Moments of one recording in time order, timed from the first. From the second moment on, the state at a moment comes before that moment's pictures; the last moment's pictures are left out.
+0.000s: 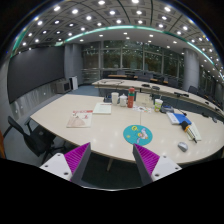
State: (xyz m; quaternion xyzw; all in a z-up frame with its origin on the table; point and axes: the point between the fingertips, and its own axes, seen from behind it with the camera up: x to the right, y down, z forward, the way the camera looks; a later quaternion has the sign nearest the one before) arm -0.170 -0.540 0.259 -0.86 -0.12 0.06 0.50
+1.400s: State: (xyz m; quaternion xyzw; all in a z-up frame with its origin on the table) arm 0.344 -0.252 -0.009 -0.90 0.02 -0.06 0.43
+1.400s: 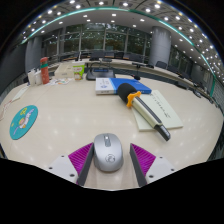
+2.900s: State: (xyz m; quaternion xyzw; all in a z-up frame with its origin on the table) arm -0.053 -0.177 -0.004 -0.90 0.00 0.04 0.43
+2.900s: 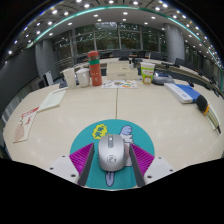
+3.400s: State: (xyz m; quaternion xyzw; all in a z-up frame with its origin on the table) arm -0.062 -0.356 0.185 -0.87 -0.01 0.00 0.49
